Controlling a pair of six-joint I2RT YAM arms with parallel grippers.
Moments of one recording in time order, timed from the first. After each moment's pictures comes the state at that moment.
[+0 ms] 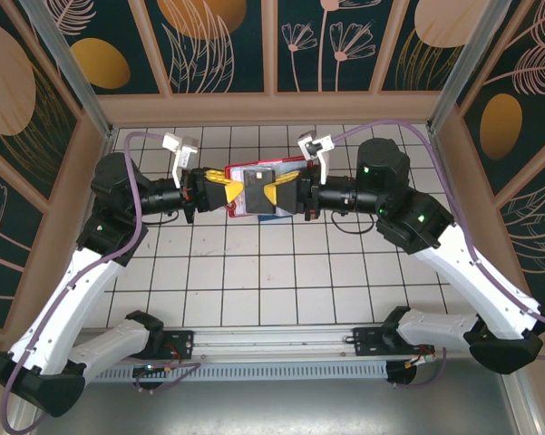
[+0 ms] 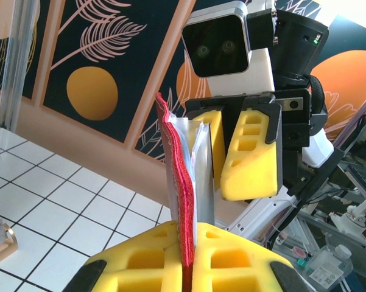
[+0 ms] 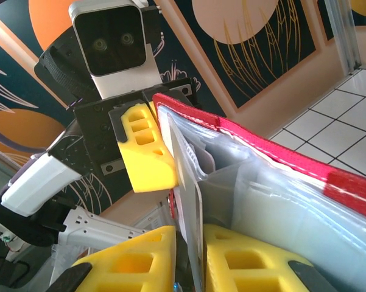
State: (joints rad) left arm -0.44 0.98 1.13 -0.06 0.99 -0.51; right arm 0.84 1.12 1.43 -0.45 -0.55 0.47
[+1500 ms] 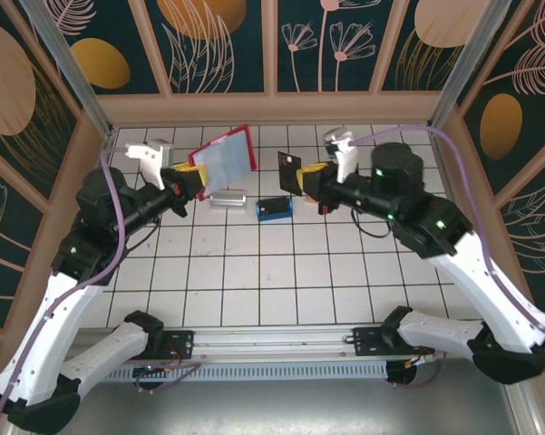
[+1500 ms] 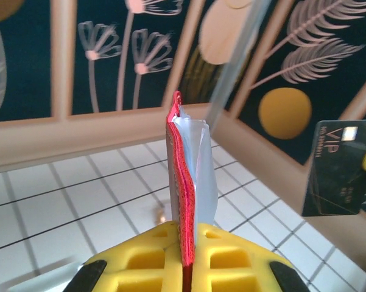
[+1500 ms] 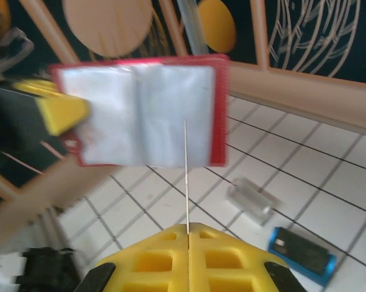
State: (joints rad) left arm -0.44 0.85 1.17 -0.46 0.28 -0.28; right arm 0.77 1.10 1.45 -0.65 -0.19 0.19
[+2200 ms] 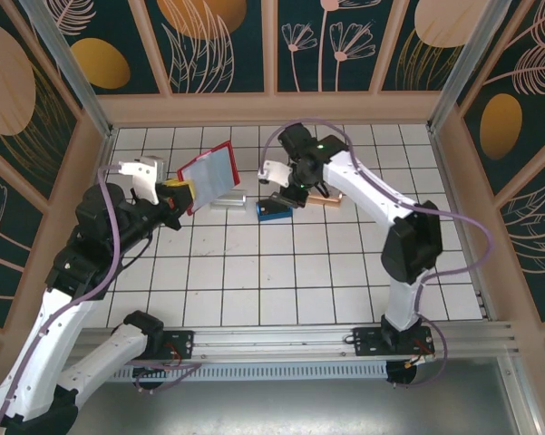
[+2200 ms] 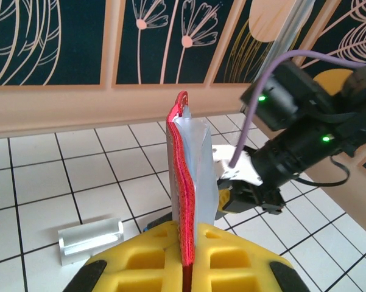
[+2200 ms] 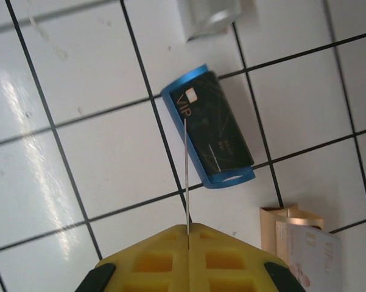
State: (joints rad) left arm -0.44 0.76 1.10 -0.57 0.17 -0.28; right arm 0.65 1.89 1.77 -1.09 -0.14 -0.73
